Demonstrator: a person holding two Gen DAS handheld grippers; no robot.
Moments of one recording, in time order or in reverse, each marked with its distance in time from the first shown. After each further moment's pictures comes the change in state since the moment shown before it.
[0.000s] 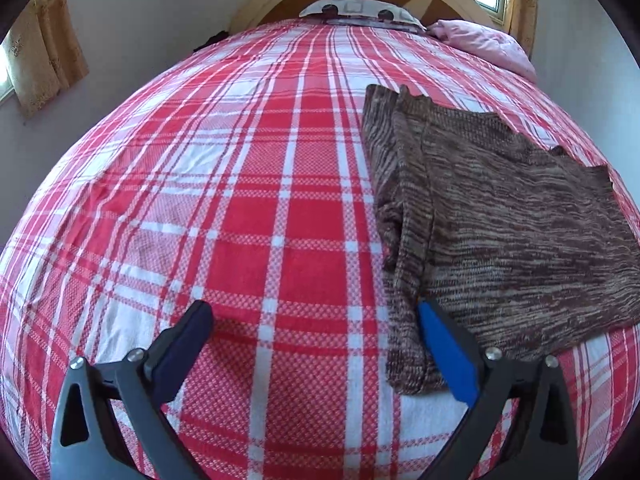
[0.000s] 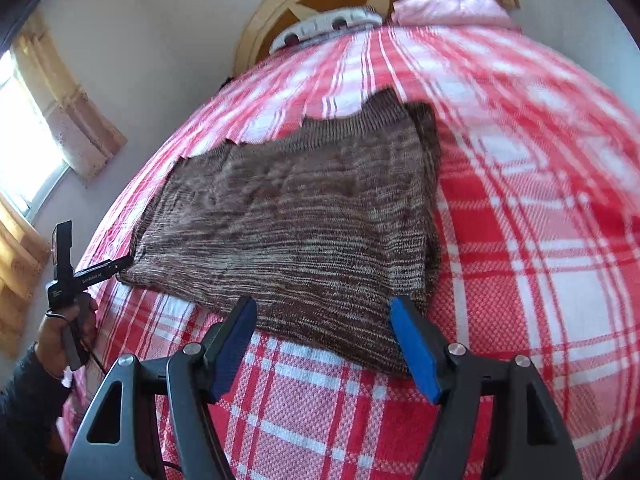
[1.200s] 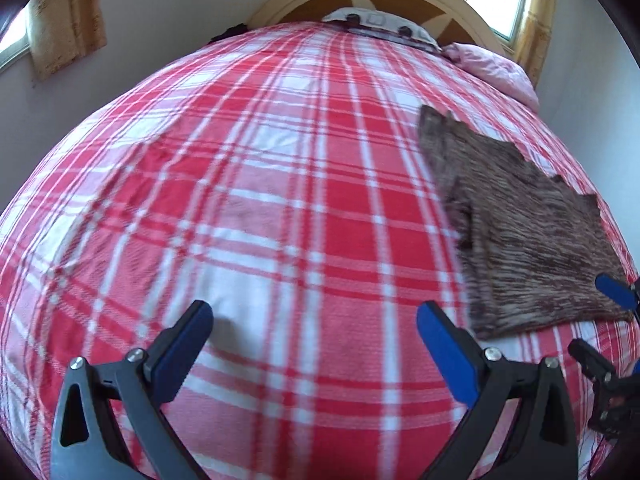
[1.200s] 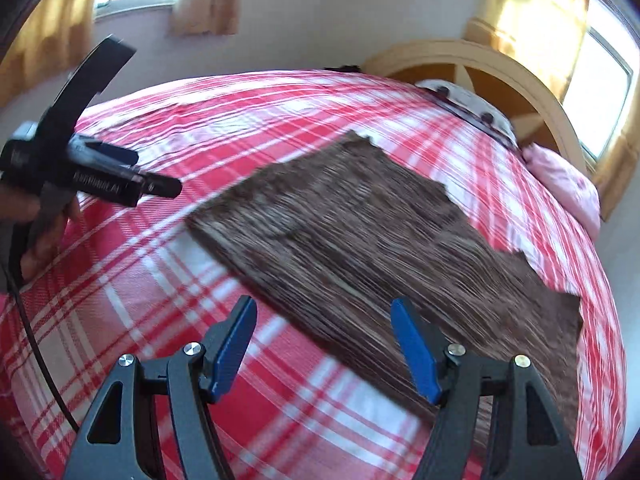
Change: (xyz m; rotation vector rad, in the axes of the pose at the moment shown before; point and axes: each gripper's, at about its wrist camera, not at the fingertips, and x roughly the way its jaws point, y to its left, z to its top) left arm -0.023 0.082 -0.021 -0.115 -0.006 -0.074; right arm 0.094 0.264 -0.019 -0.704 -0.034 -0.083
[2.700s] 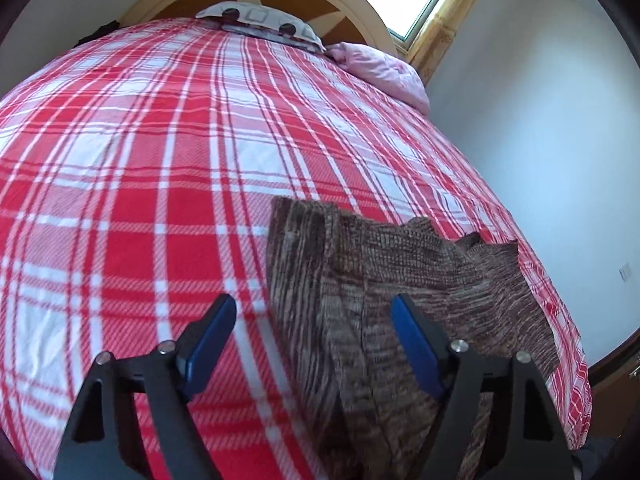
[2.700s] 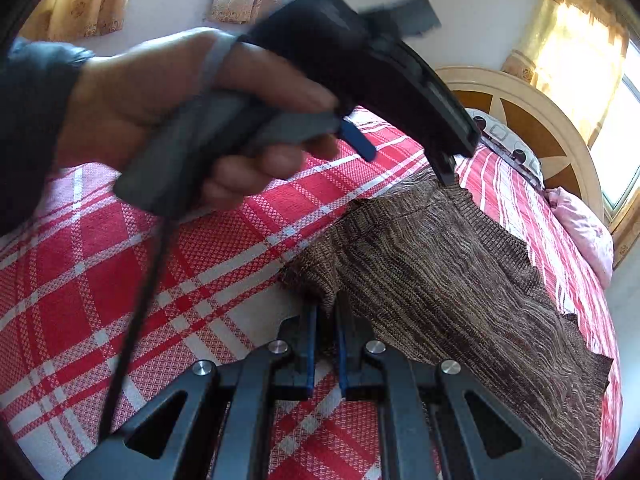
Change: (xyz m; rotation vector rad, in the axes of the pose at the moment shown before) left arm 0.100 -0.086 0.130 0.134 0.037 -0.513; right arm 0.056 0.070 0.029 -0.113 -0.035 -0.013
